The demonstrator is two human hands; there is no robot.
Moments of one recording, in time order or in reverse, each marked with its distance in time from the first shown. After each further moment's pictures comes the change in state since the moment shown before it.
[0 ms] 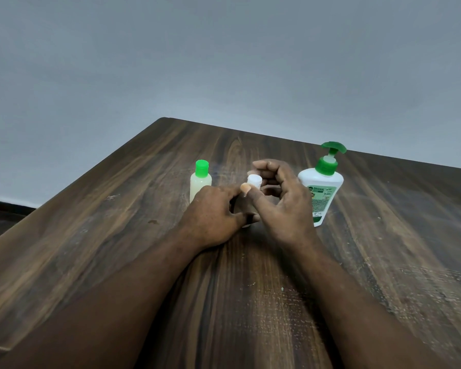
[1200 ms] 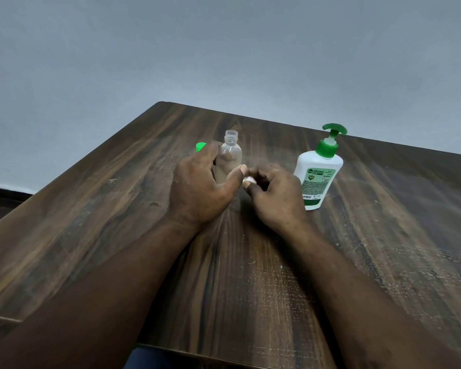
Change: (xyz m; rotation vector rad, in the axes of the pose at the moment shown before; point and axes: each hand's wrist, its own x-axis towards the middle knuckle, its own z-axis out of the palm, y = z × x) left_hand -0.009 0.006 -0.014 0.010 0.497 0.123; right_hand -0.001 0.008 0.007 -0.367 -0.163 0.140
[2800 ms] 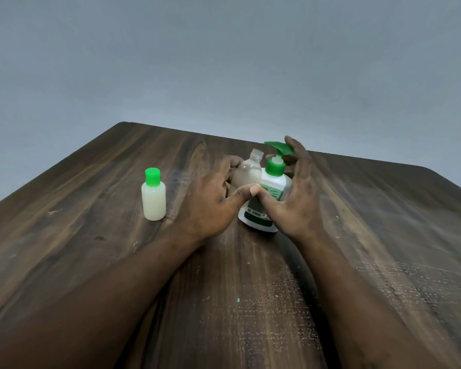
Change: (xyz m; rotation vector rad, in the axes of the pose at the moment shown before) left_hand 0.025 0.038 0.071 -0.335 -0.319 -0.033; right_hand 0.023 0.065 -0.075 0.080 0.254 -0.182
